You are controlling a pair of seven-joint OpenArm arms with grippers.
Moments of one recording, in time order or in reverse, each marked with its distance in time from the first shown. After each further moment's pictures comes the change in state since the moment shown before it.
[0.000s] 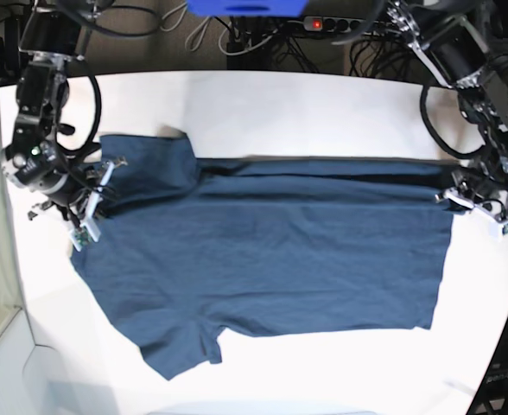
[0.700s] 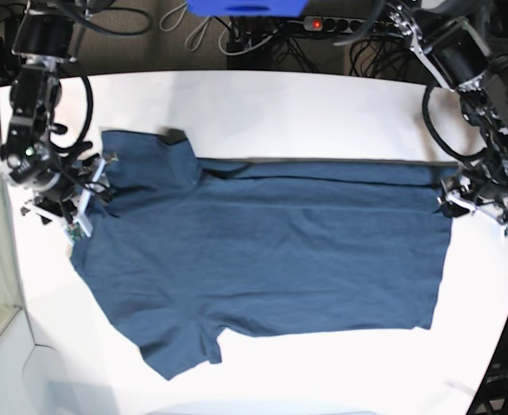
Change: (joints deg) left arm -0.4 -0.2 -0.2 0.7 0.0 0.2 0.4; right arm -1.2 2.3 0.2 0.3 -0.3 0.0 -0.4
